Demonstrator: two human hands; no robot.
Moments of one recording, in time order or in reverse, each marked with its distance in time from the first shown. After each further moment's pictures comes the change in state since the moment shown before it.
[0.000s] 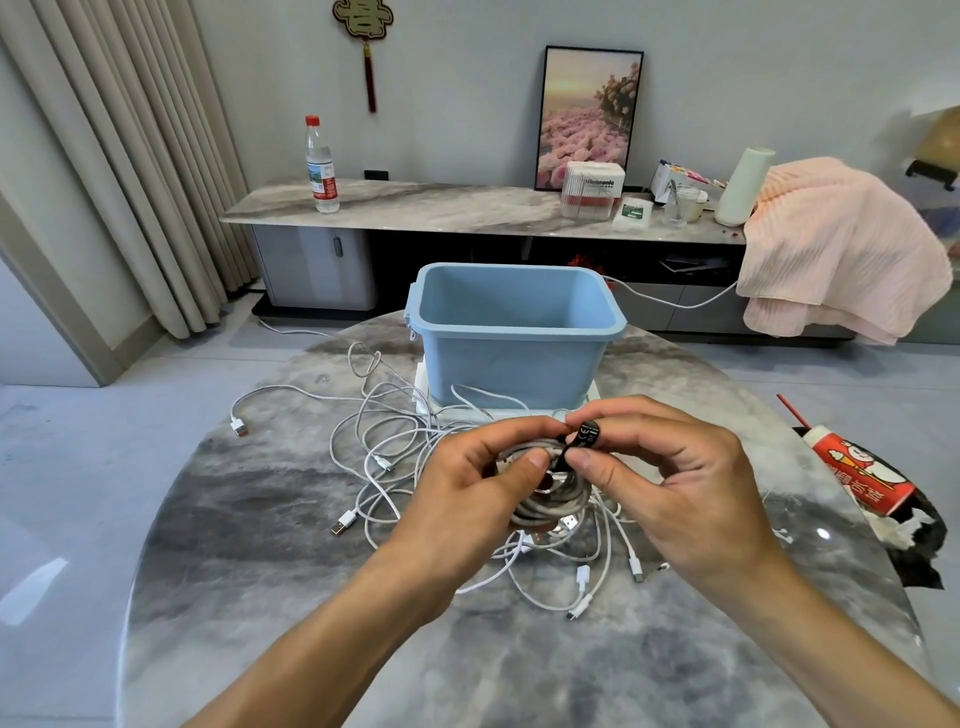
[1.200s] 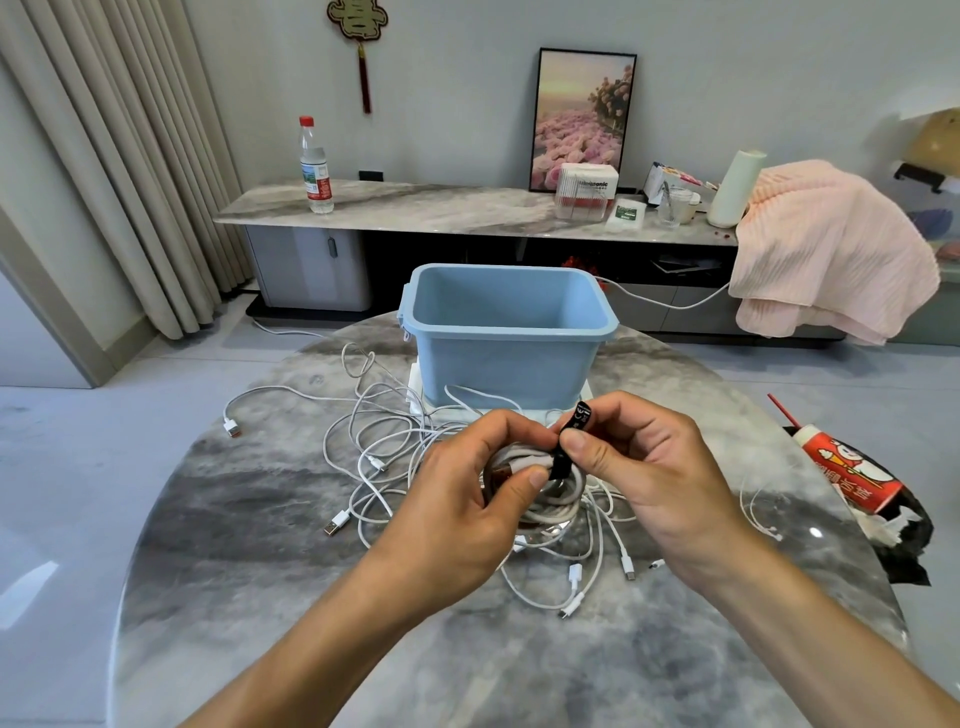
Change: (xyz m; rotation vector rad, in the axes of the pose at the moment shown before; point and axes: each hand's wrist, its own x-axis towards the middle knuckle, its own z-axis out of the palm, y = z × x) left_hand 0.000 -0.009 -0.008 0.343 -0.063 0.366; right_hand 0.007 -0.006 0.004 0.375 -0.039 0.353
